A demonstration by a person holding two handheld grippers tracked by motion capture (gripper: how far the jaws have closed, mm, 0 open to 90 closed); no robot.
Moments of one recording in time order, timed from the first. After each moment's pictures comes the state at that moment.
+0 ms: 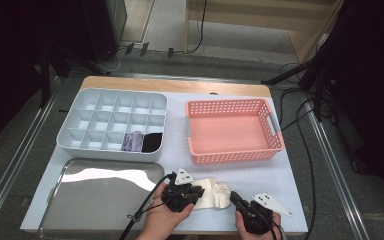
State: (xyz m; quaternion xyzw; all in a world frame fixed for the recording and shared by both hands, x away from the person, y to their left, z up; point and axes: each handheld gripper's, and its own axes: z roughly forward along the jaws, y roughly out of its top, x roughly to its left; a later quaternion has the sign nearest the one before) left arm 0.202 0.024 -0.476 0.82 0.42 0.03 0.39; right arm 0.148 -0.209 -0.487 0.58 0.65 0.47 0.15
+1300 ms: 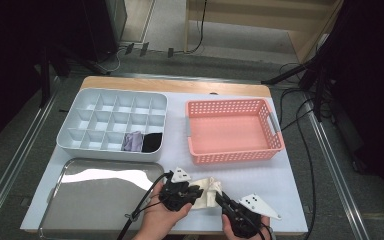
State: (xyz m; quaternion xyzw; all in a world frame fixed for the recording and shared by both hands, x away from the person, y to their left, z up) left arm 0.198 0.040 -0.456 0.81 0.42 0.03 0.41; right arm 0.138 -0.173 -0.466 0.53 0.67 0.49 0.15
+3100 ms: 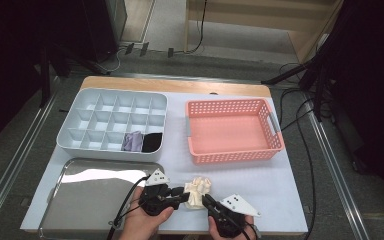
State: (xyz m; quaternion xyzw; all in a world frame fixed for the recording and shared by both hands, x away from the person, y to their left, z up) left arm 0.188 0.081 -0.463 0.78 0.45 -0.01 0.43; right arm 0.141 -0.148 -0.483 0.51 0.70 0.48 0.14
